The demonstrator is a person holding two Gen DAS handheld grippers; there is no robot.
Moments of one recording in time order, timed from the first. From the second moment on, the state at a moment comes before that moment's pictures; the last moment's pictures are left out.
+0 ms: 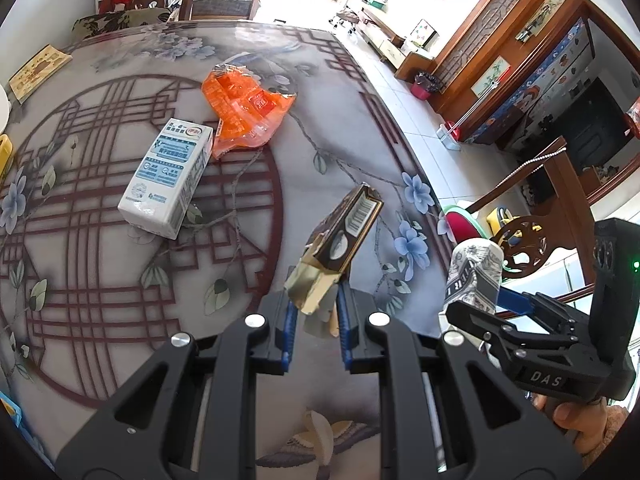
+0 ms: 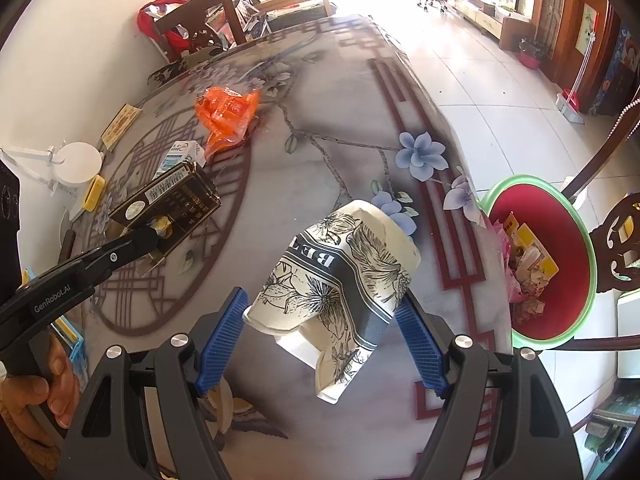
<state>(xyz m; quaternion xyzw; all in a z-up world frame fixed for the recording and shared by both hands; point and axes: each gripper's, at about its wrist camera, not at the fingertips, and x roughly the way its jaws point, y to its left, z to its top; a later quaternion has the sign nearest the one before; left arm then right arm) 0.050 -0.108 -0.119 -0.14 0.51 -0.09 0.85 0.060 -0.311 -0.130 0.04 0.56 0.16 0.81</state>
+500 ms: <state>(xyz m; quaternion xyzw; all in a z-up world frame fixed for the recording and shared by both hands) 0.059 -0.143 -0.117 -0.13 0.51 -0.09 0.84 0.069 -0.346 -0.133 0.05 0.56 0.16 0.81</state>
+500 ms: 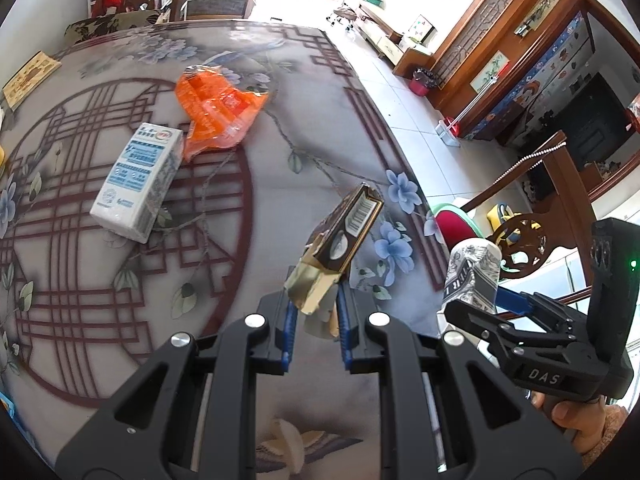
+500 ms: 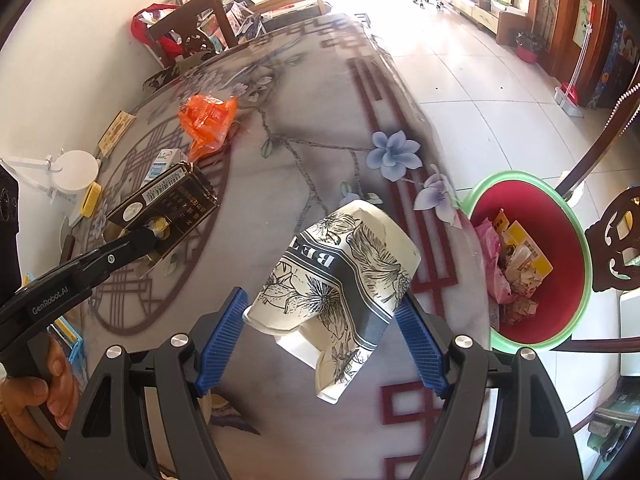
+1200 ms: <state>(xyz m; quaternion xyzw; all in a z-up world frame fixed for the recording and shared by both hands) 0.083 -0.228 -0.125 -0.10 0.53 -0.12 0.83 0.089 -0.467 -0.147 0.09 0.57 0.09 0.81</state>
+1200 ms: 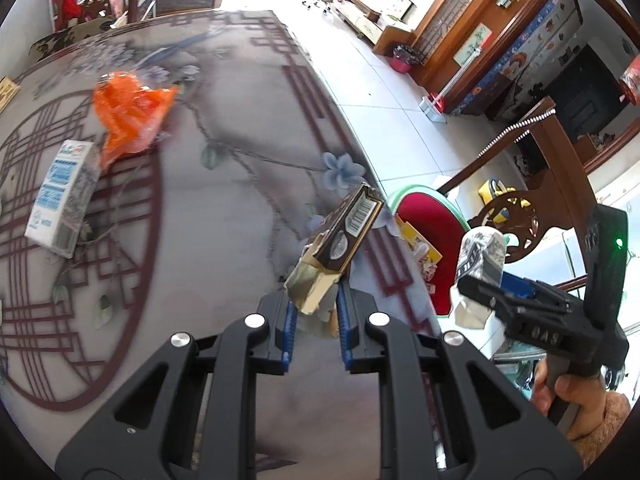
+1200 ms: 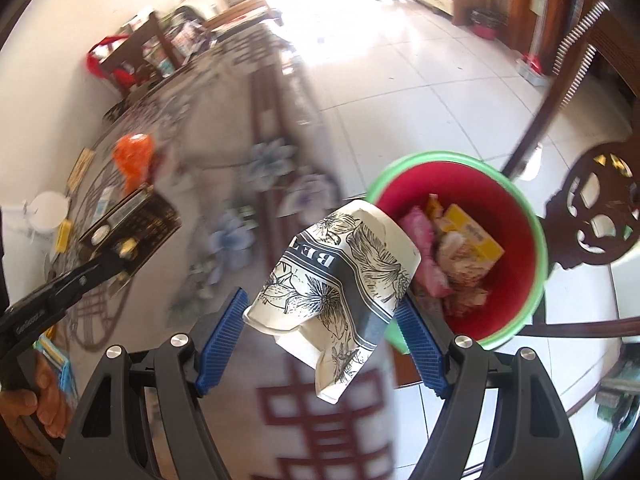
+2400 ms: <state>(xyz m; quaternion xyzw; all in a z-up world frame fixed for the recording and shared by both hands) 0.124 -0.266 -0.134 -0.08 0.54 -0.13 0.83 0.081 -0.548 -0.147 0.15 0.55 0.00 0.82</state>
